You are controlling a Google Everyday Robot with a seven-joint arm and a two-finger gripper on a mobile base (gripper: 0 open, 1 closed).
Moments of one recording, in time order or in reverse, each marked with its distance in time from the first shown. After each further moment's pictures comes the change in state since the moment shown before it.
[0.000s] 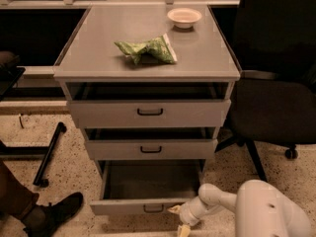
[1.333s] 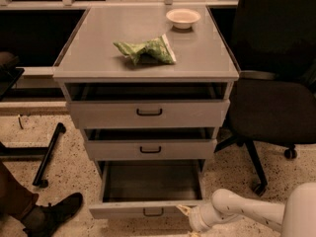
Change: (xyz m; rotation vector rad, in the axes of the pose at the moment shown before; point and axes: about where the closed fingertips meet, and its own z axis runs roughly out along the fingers) arm -0.050 0.056 -0.077 0.116 0.038 -0.061
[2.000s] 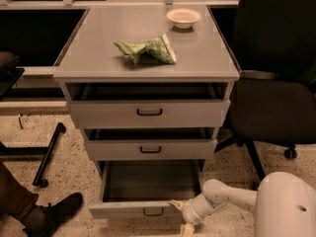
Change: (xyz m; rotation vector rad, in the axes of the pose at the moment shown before) arm 0.005 -0.019 0.028 -0.119 -0.016 0.062
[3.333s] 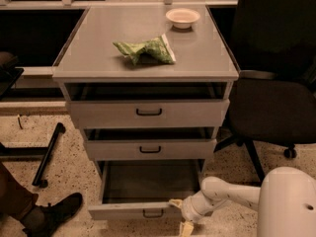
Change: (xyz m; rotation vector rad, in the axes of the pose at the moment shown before) arm -0.022 -0.001 -0.014 0.024 0.027 -0.032
